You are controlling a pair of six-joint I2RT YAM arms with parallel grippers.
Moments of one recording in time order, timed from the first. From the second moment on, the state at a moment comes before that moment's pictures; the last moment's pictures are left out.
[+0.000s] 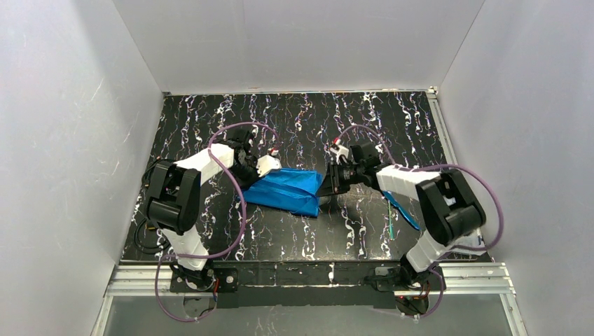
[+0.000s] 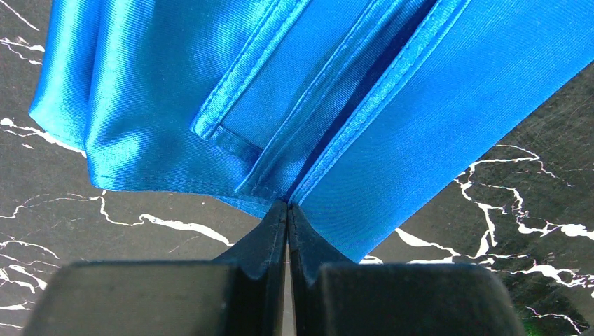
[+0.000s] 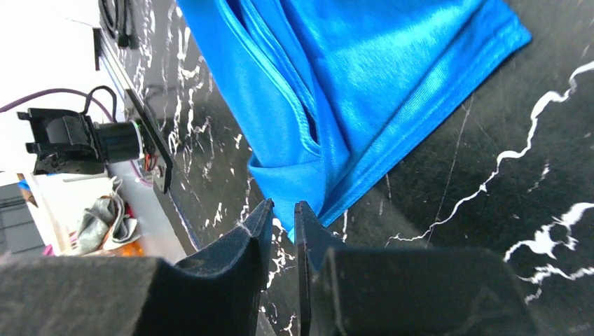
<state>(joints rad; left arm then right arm) -0.33 1.76 1.11 -0.75 0.22 0.92 0.47 1.68 0.80 -0.01 -0.78 0.45</state>
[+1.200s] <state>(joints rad) -0.30 1.78 1.17 -0.73 0.29 0.80 0.68 2.04 1.11 0.46 -0.66 0.68</state>
